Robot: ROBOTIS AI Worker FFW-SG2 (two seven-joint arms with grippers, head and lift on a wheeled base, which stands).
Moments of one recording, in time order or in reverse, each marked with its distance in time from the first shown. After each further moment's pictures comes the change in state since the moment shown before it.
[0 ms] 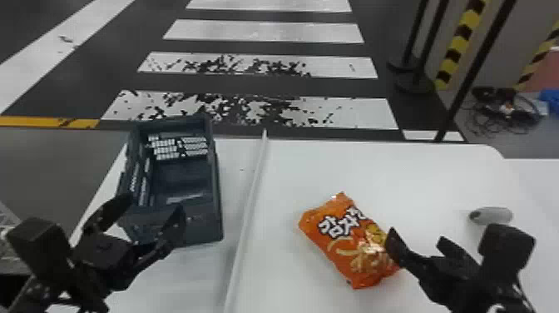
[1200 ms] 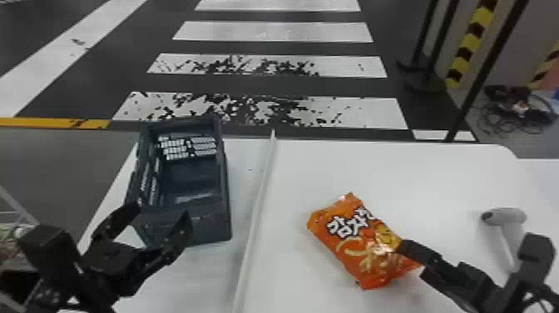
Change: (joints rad) left arm 0.018 -0.003 0.007 0.011 0.022 0.002 -0.007; right arm -0.245 0.000 -0.357 0.247 -0.550 0.602 0.128
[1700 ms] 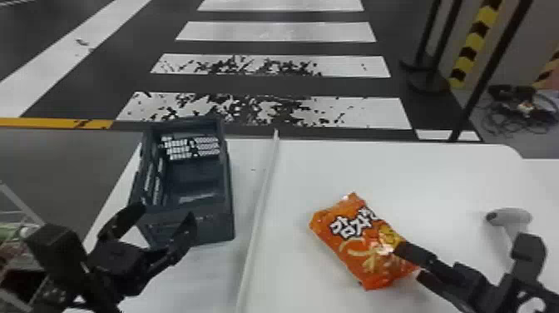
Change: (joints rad) left arm -0.002 0.005 -0.005 0.003 0.000 0.002 0.000; right arm -0.040 0.000 0.015 0.062 0.025 0.023 0.000
